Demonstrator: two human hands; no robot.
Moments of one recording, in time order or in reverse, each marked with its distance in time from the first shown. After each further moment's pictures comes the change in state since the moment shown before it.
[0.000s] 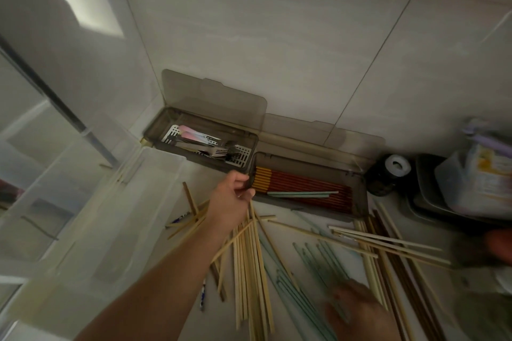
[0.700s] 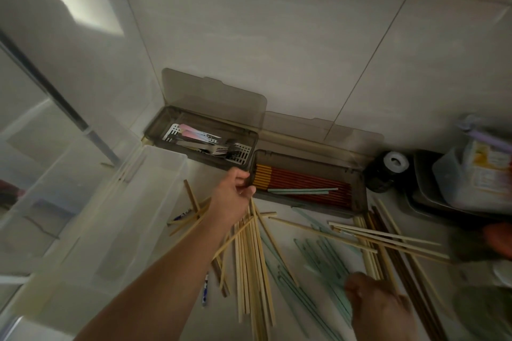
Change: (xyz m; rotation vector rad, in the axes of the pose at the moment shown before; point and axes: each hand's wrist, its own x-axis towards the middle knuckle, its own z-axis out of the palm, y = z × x) left_hand 0.000 0.002 -0.001 0.025 -0.025 0.005; right_hand -0.006 -0.036 -0.026 -0.284 -0.017 0.381
